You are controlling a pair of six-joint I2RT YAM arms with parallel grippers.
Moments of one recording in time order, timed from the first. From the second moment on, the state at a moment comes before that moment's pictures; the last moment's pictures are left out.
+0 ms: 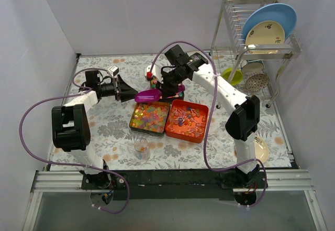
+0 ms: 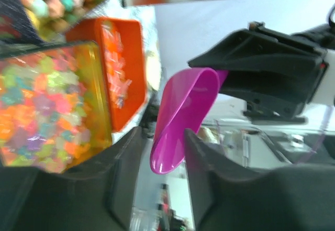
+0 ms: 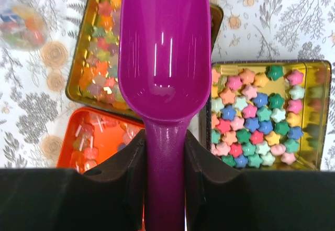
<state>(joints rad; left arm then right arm) 0.09 1.71 1.02 -0.02 1.36 -0.71 0.72 2.02 2.07 -1.07 -0.57 -0.80</state>
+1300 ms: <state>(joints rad) 0.21 1.62 0.63 -0.32 0.83 -0.79 0.96 2.20 2.16 -1.32 0.39 -1.63</state>
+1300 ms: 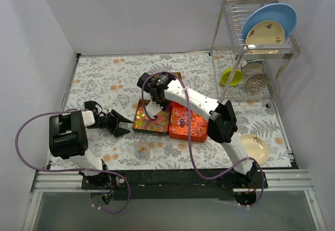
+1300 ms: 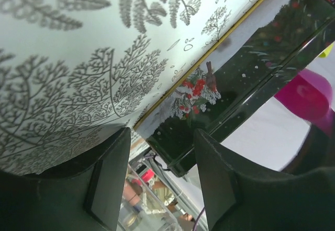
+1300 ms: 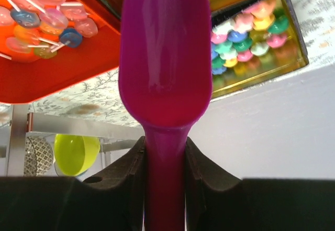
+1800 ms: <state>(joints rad) 0.21 1.64 0.61 -0.23 0.90 -0.80 1.01 2.19 2.05 -1.28 0.47 -1.54</state>
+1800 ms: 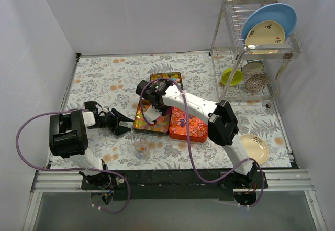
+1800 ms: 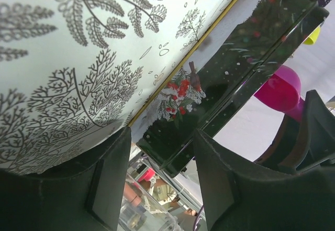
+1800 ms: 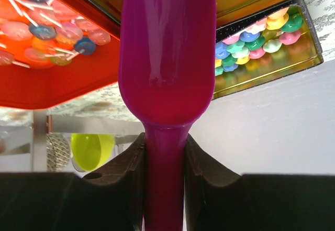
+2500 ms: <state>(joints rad) 0.21 1.63 0.55 -0.10 0.96 -0.85 0.98 2.17 2.04 -1.28 0.28 -1.35</state>
